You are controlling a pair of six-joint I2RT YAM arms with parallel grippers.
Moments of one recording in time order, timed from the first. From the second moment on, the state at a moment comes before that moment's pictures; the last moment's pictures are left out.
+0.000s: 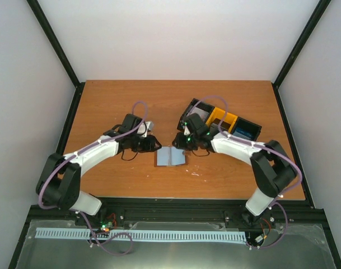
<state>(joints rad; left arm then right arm) -0.47 1.47 0.87 -0.38 0.46 -0.48 0.69 1.69 1.01 -0.23 -0.29 0.70</state>
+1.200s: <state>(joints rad) -0.34 1.63 1.18 -0.39 0.55 -0.43 0.37 2.06 1.85 -1.02 -0.26 -0.23</state>
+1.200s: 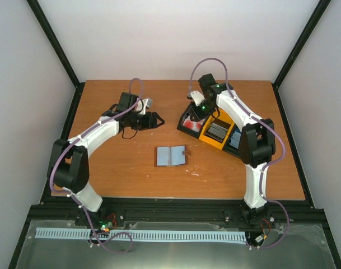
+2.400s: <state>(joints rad) -0.33 1.72 1.23 -0.45 0.50 -0.39 0.44 2.35 2.04 -1.02 -0.04 -0.30</state>
